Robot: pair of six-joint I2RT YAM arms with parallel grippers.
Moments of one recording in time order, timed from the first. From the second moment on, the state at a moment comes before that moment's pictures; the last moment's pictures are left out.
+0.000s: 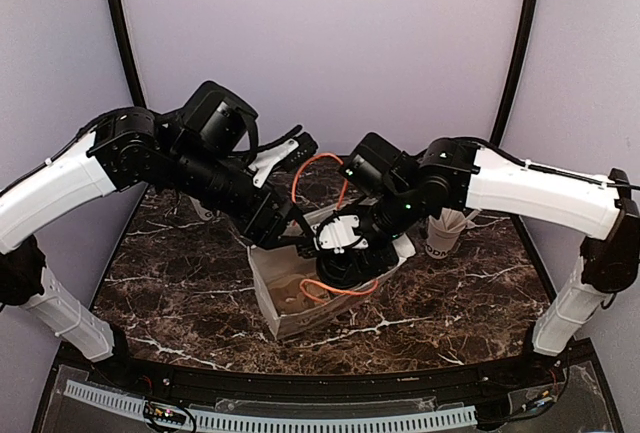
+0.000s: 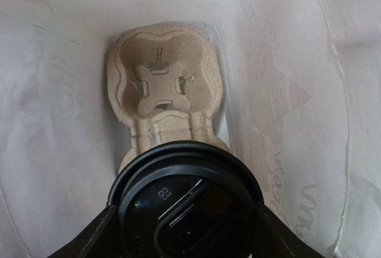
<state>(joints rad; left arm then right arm) -1.06 1.45 1.65 -1.00 0.15 -0.20 1.10 1.64 1.56 -0.96 -0.14 -0.82</state>
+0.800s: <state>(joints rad) -0.95 1.37 1.58 -0.74 0.24 -0.15 1.06 1.64 1.78 -1.10 -0.09 -0.76</state>
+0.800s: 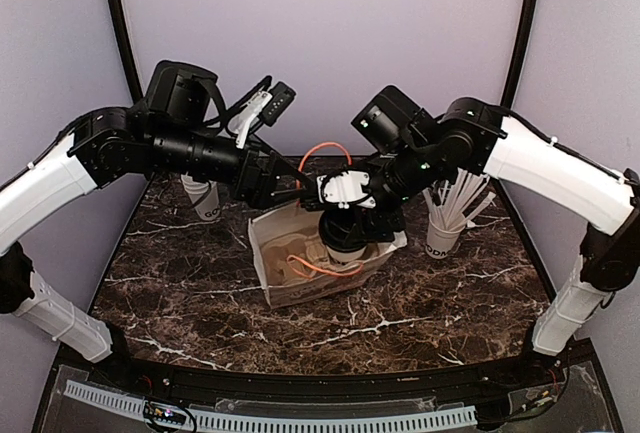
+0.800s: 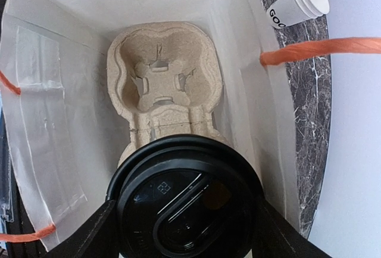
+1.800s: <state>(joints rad) -0.77 1.24 1.41 -0.69 0.17 -0.14 1.10 1.56 2.00 -1.02 -0.22 -0.73</state>
